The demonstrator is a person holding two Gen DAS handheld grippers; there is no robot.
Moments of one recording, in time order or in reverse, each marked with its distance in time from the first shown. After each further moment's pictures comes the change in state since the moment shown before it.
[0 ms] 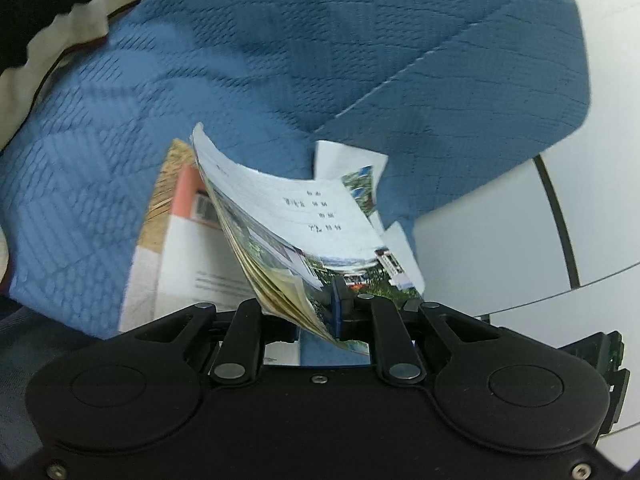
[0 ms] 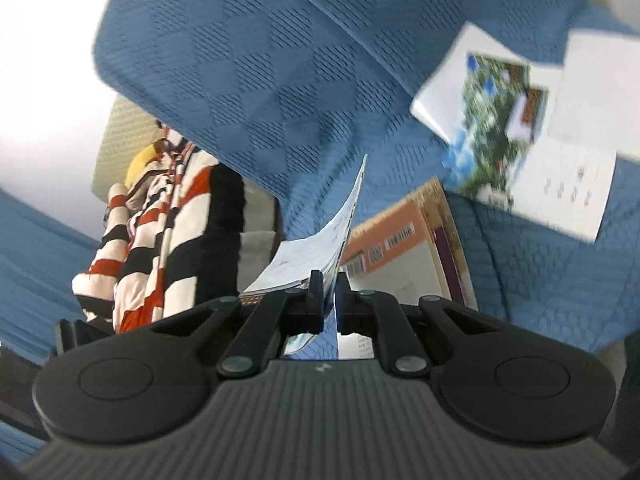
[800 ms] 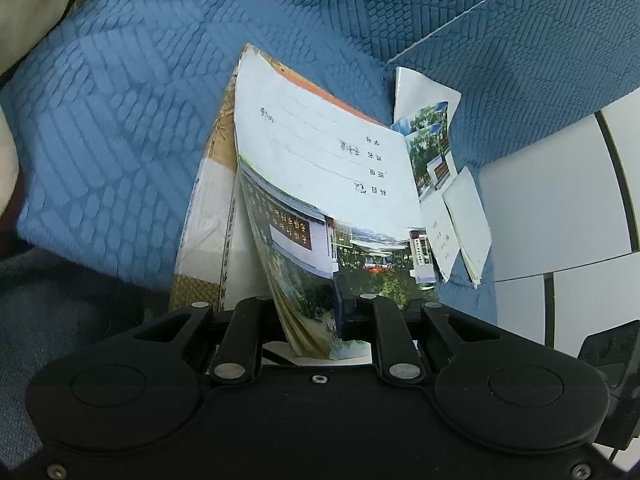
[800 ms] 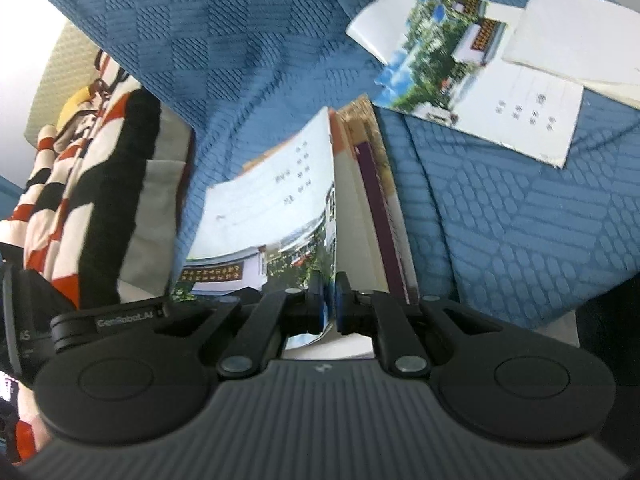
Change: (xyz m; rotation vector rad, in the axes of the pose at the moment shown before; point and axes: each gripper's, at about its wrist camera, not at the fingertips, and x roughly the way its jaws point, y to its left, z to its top) left arm 0.049 0.059 -0.040 -0.002 0.132 0.114; right arm 0.049 -0.033 -0.058 -0.104 0.086 -0.231
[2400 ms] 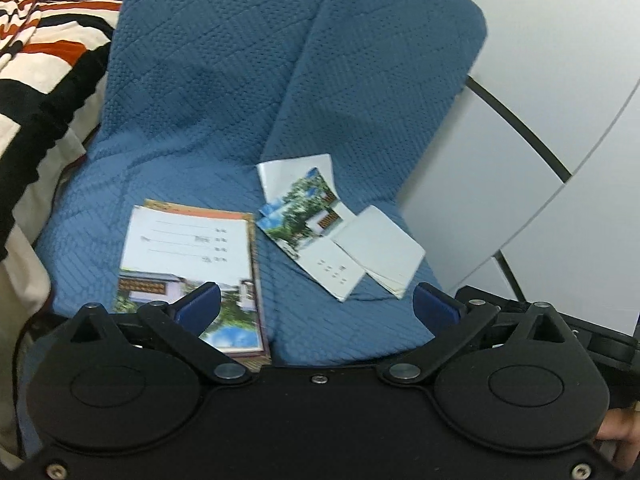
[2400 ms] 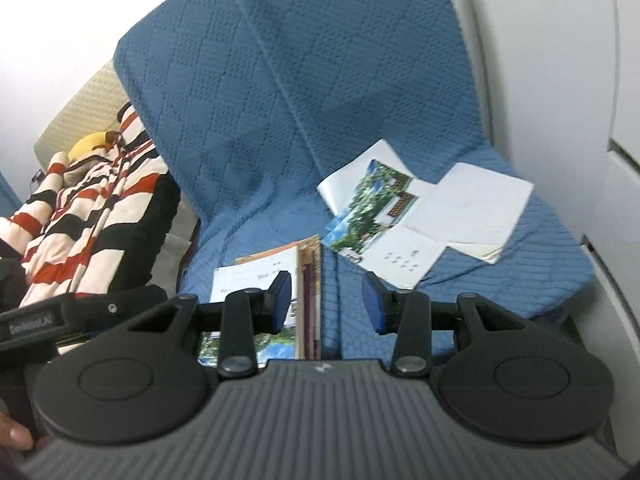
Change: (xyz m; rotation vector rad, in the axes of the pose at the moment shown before) left arm -0.126 -0.218 -0.105 0.395 -0.315 0.104; right arm -0.214 -0.014 -0.012 -0.191 -0.348 -0.097
